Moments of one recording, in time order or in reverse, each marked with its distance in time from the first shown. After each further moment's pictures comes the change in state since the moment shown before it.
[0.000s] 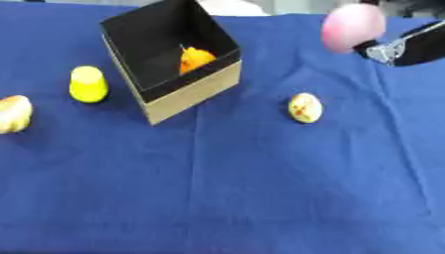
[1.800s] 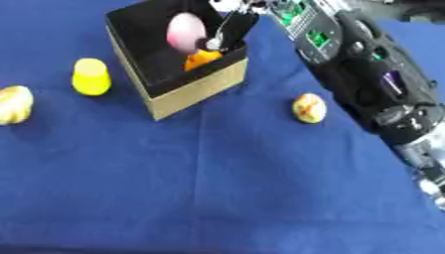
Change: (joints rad) left arm -0.026 0.009 -0.030 0.000 0.028 0.000 -0.039; right arm -0.471 0.490 0.327 0.539 0.263 -0.056 0.177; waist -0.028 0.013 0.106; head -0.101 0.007
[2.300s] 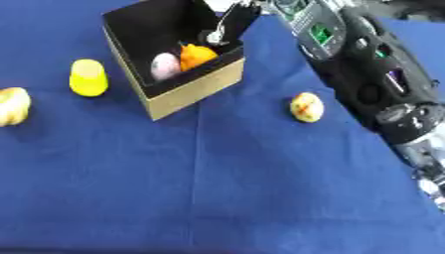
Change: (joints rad) left arm 0.003 0.000 0.001 0.000 0.001 0.001 0.000; right arm 0.034 -0.060 -0.037 -0.110 -0.043 0.015 -0.019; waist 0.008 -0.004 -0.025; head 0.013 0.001
